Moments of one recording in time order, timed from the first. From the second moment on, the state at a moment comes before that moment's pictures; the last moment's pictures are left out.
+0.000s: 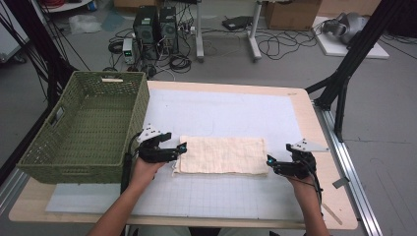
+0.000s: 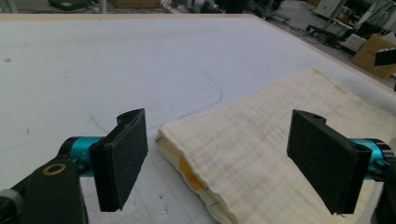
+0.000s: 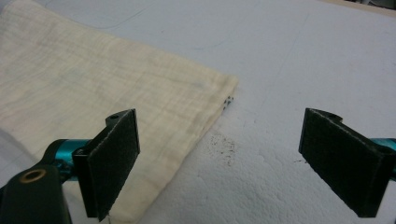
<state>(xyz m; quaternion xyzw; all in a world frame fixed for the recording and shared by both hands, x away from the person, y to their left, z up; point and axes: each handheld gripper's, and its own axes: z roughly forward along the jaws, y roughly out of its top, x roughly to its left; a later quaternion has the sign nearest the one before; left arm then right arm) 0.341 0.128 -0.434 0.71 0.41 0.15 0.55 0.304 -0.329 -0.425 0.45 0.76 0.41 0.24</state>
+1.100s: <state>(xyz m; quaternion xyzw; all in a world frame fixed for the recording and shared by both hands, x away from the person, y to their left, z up) 0.398 0.103 -0.438 0.75 0.45 0.17 0.46 0.306 -0.335 -0.428 0.46 0.75 0.42 0.23</state>
